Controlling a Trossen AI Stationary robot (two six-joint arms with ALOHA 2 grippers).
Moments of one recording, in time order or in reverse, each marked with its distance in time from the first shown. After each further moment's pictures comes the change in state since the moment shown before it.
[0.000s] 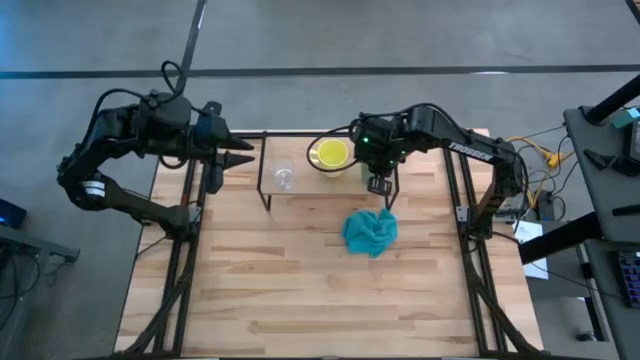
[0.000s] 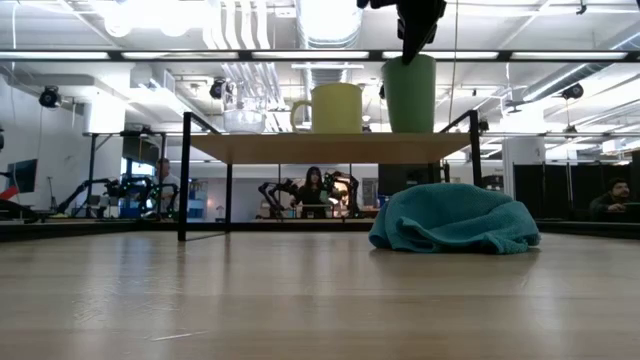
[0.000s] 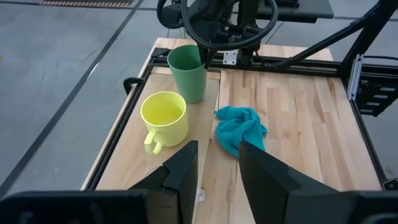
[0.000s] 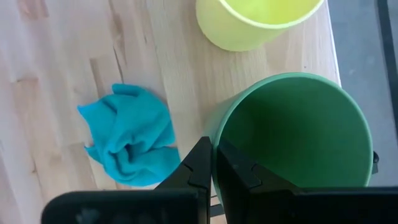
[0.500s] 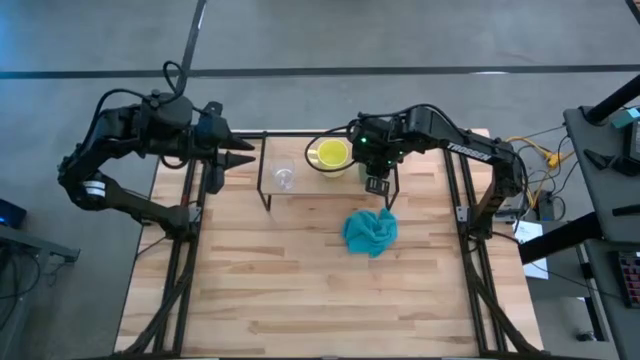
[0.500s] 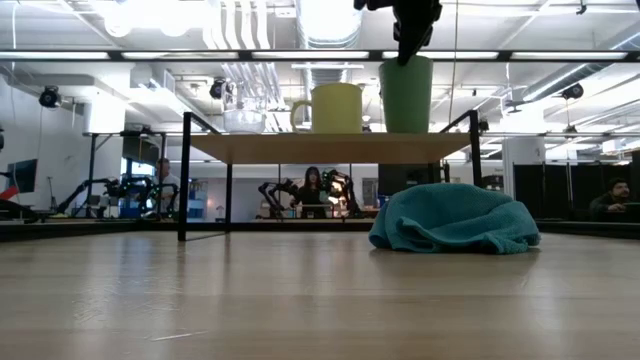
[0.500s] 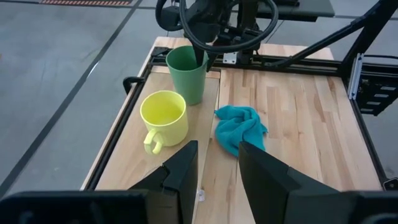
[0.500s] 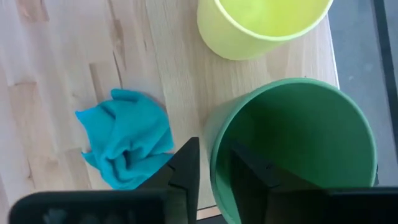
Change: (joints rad) left arm 0.000 0.004 0.000 0.000 0.000 0.000; right arm 0.000 0.000 -0.015 0.037 0.002 -0.019
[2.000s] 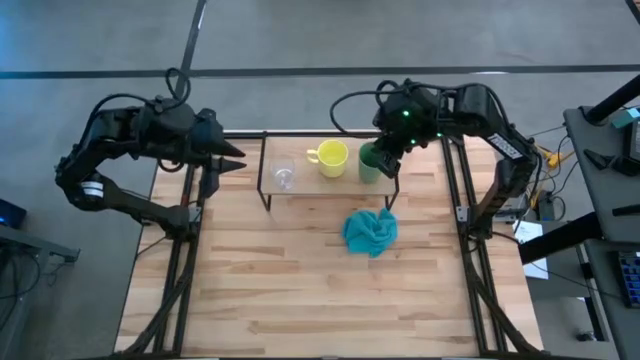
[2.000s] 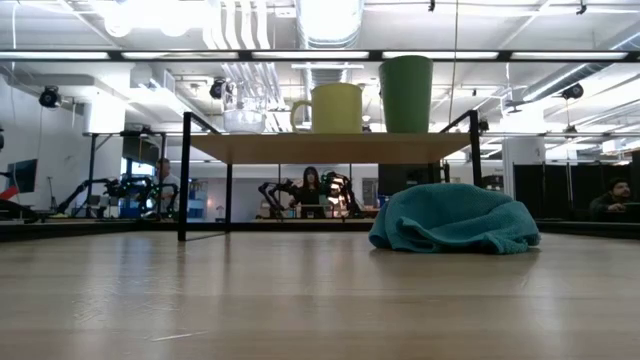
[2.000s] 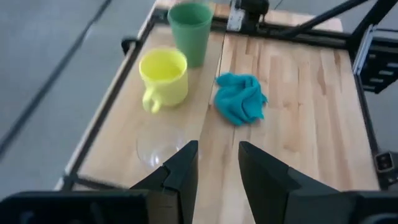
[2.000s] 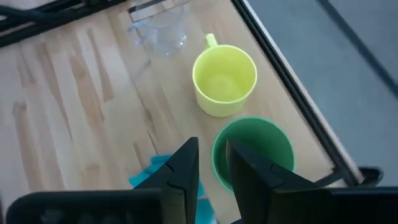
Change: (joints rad) left arm 0.000 -0.019 -0.008 -0.136 -0.009 -0.053; right arm 0.020 -0.024 0.383 -0.088 0.007 0.250
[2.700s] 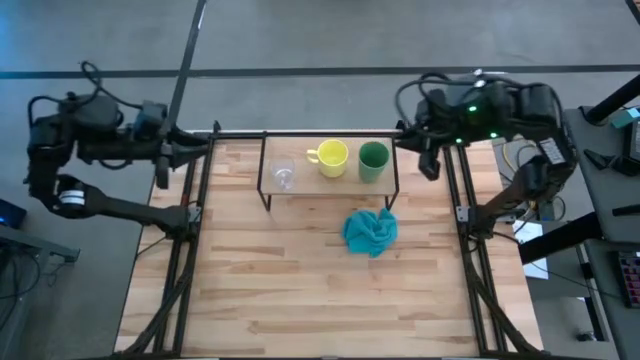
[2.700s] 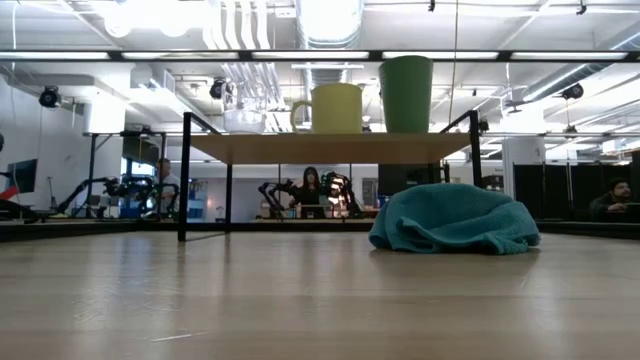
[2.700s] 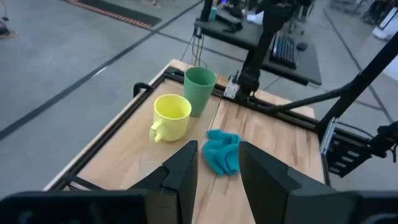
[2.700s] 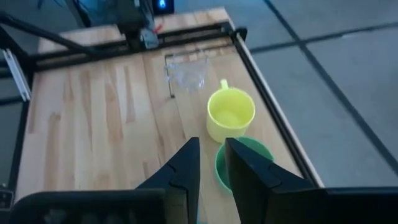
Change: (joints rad) left arm 0.000 -0.211 -0.028 0.082 -0.042 -0.218; right arm 0.064 -0.187 -0.006 0.059 0.001 -0.131
